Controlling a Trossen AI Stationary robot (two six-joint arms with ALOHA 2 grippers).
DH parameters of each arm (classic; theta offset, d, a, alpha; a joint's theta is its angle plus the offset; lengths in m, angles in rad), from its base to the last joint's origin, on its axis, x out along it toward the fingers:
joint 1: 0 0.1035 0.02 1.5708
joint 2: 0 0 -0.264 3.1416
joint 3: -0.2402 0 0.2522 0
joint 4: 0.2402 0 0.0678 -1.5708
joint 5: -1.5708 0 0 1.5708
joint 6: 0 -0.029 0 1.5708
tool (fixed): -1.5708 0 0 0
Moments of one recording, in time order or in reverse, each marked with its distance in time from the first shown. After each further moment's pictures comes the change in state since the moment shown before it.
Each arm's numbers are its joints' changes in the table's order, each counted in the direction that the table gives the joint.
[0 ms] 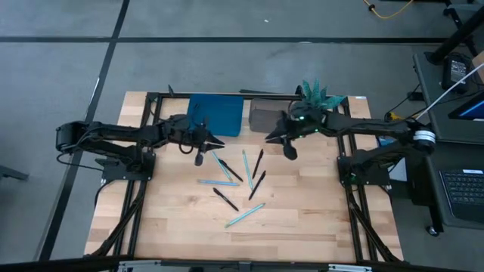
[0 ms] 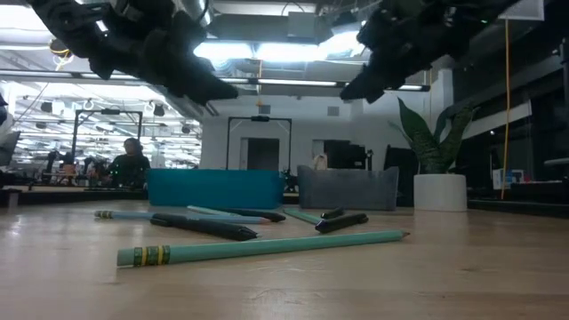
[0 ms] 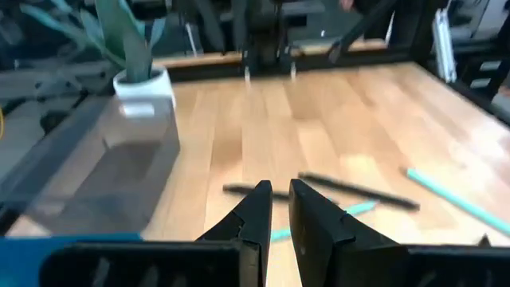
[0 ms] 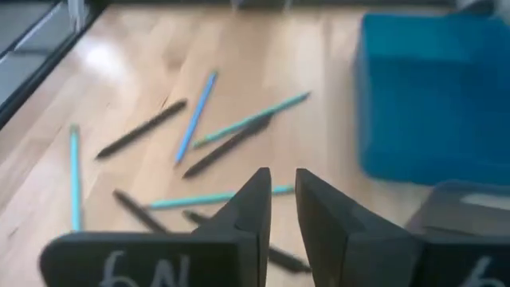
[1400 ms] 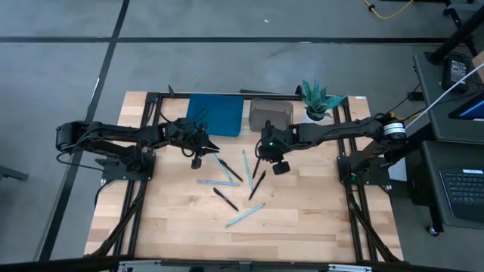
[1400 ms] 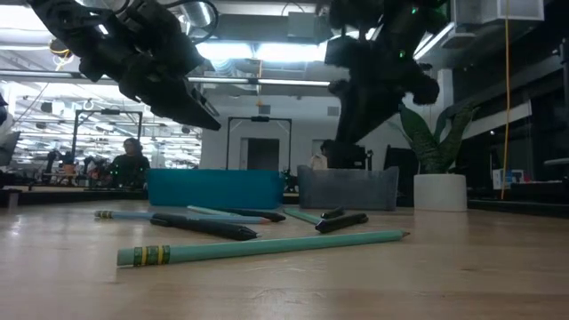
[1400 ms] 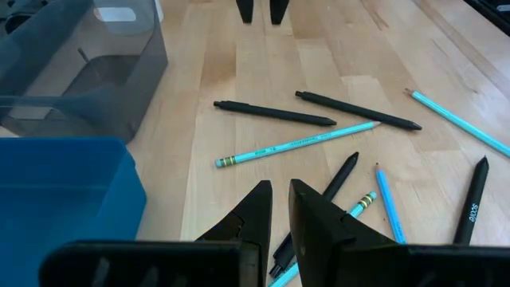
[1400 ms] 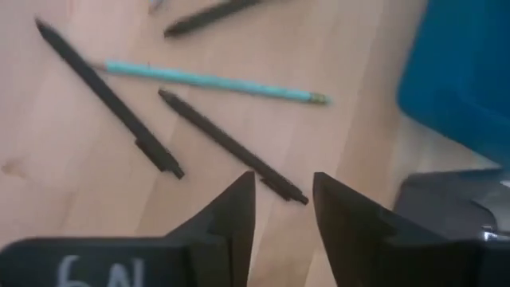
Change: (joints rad) left arm -0.013 0.000 0.000 0.211 -0.042 -0.015; right arm 0.265 -0.320 -0.287 0.419 0.440 0.261
